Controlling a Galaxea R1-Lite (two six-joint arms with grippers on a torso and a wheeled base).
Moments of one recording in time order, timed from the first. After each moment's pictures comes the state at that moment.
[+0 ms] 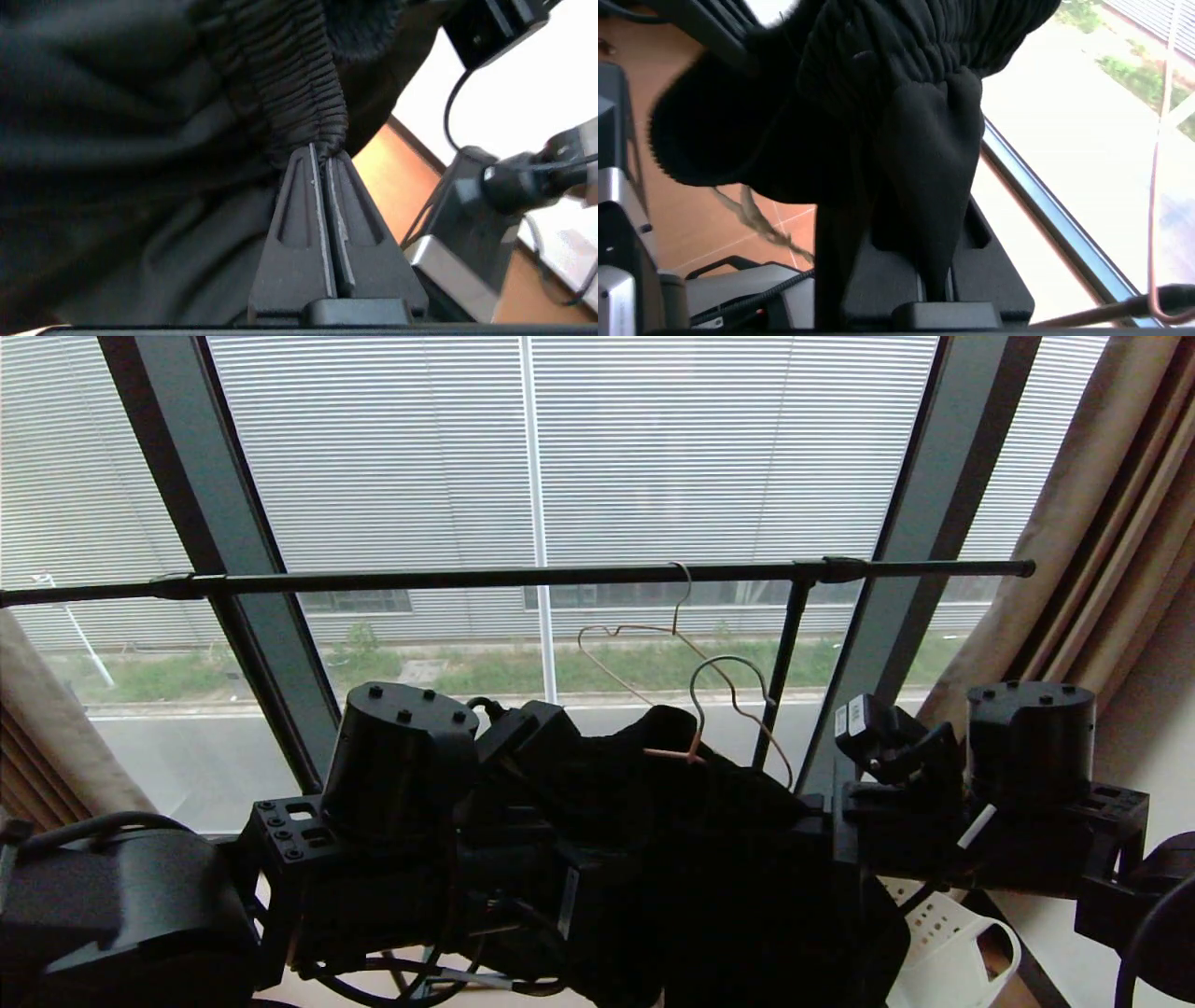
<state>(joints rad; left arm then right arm) -0.77 1.69 -0.76 -0.42 -0.29 -0.22 0.43 1.71 -0.58 -0.71 0.65 -0.22</state>
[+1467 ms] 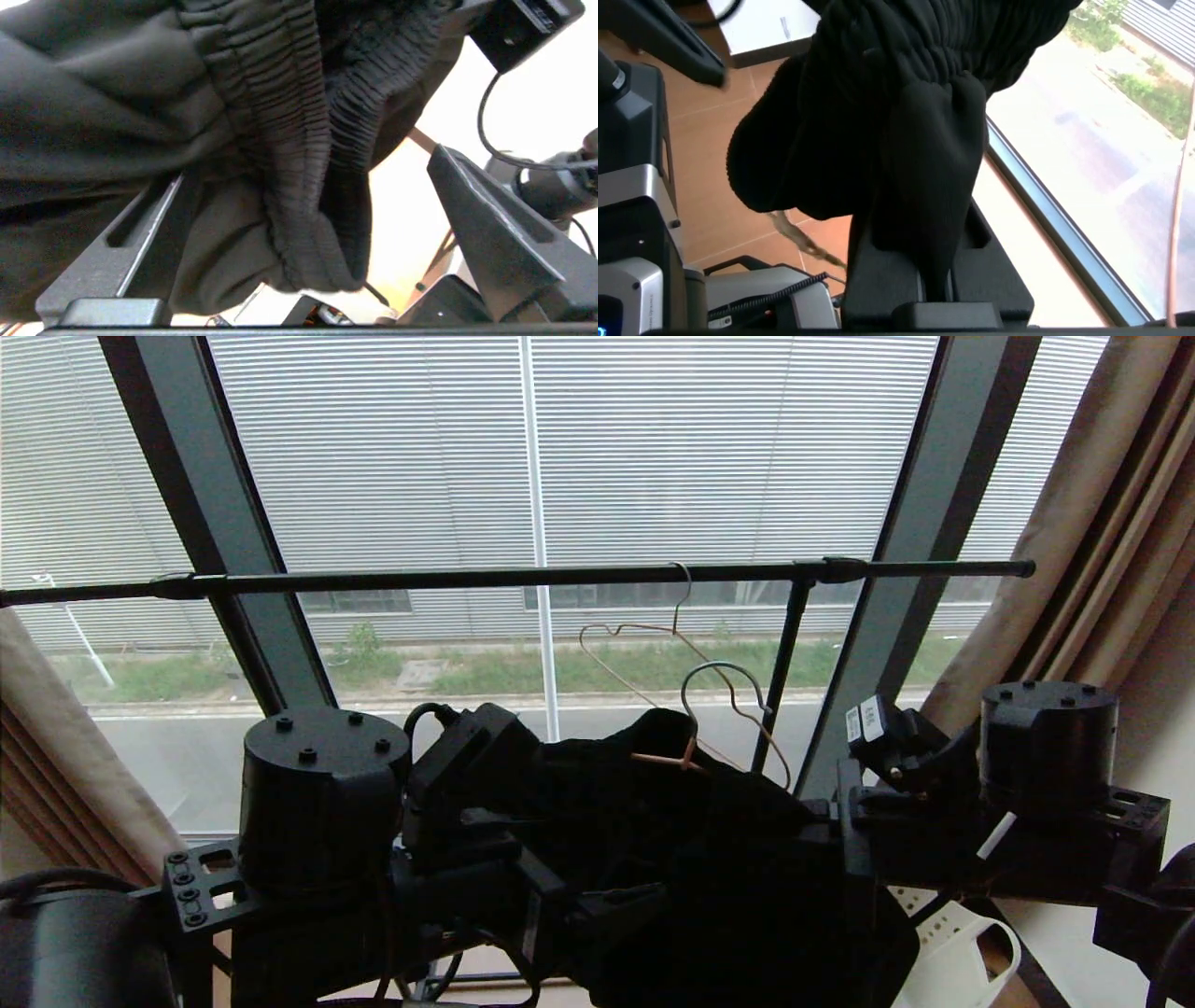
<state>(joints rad) -0.77 1.60 -0.62 -0.60 -0.22 -0.17 0.44 1.68 -0.57 -0.71 0.69 -0.22</state>
